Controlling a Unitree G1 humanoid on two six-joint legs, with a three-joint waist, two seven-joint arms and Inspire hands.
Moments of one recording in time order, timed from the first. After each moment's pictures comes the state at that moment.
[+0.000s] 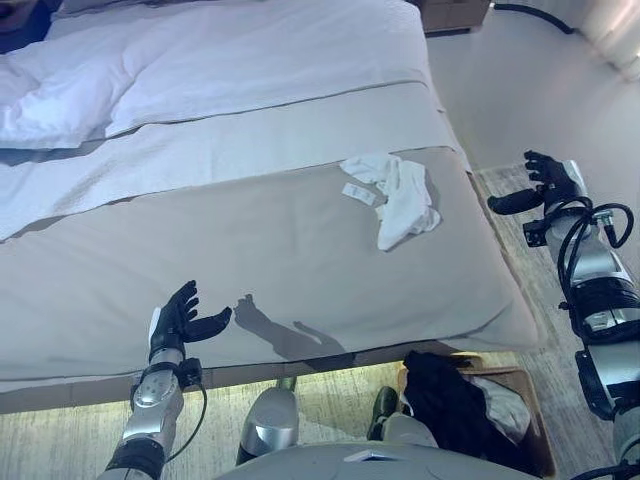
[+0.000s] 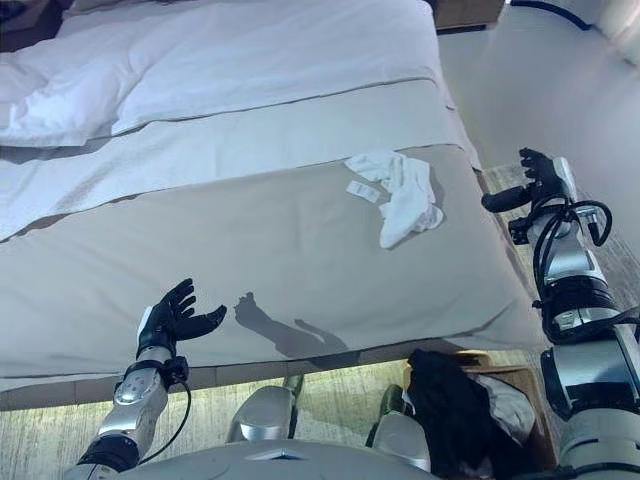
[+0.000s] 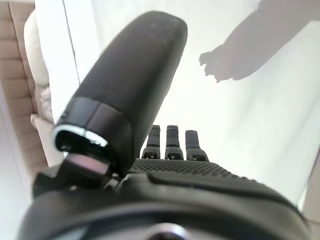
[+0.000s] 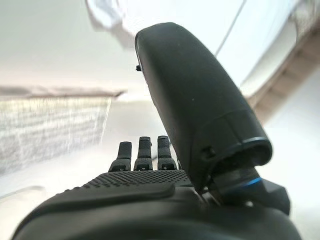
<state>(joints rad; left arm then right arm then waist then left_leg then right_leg) 0.05 0.37 -0.03 0.68 -0.39 -0.27 0.12 -0.69 -0.78 0.18 0.82 0.07 0.18 -0.10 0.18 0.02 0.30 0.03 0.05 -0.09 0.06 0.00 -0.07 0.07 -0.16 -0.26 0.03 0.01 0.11</state>
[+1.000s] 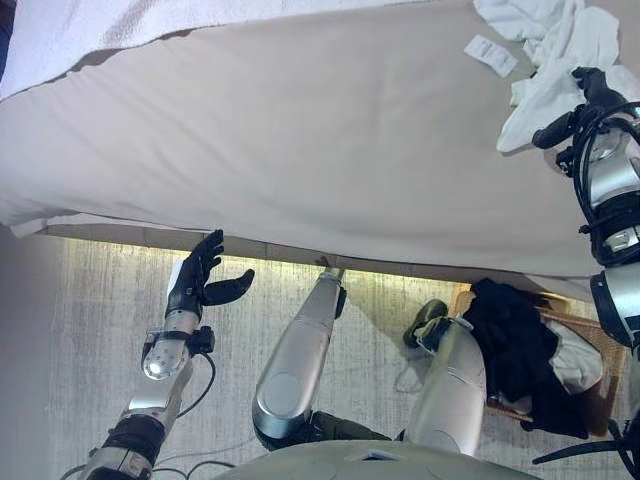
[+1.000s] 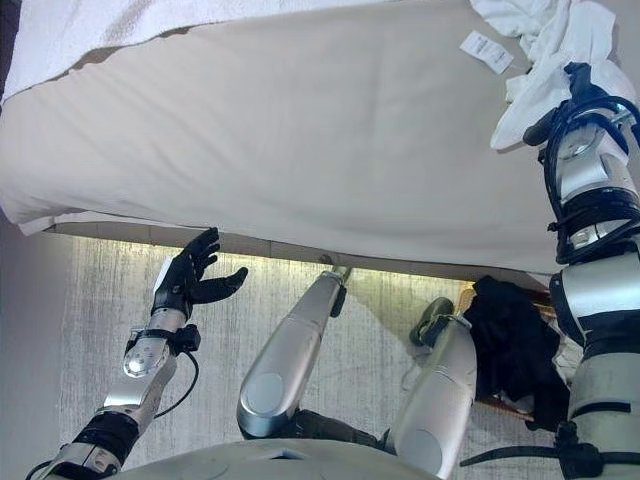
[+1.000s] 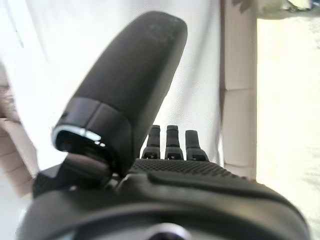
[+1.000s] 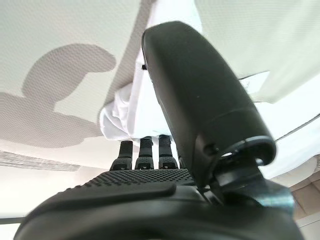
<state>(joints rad) 0.00 0.45 -0.19 0.47 -0.39 -0.43 0.11 -1.18 -0.86 0.45 1.06 -0.14 0.29 -0.17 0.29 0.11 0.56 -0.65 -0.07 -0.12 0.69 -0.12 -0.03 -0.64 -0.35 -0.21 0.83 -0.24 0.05</state>
